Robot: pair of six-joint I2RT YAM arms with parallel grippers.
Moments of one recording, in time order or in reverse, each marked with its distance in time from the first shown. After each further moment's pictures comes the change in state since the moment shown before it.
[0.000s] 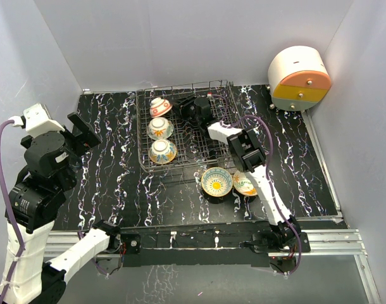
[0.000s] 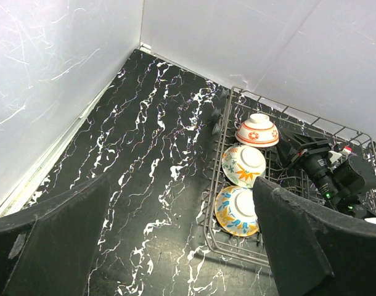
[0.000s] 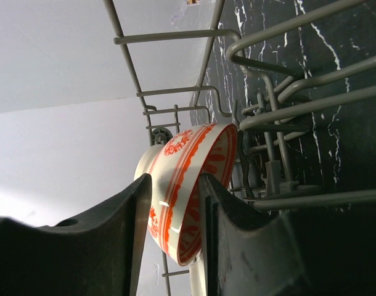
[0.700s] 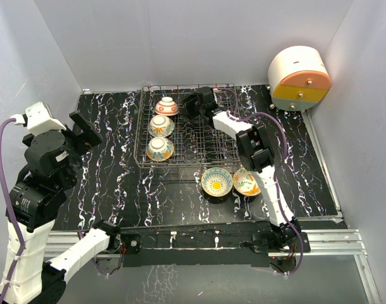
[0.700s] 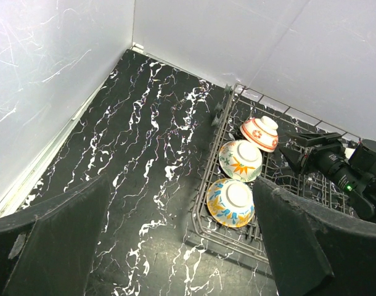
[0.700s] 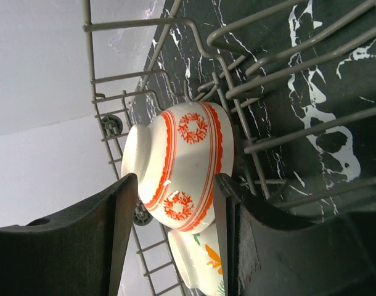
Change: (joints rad) left arm 0.000 0.004 0.000 0.015 0.023 0.005; right arm -0.021 -0.179 -0.024 -0.462 0.068 -0.143
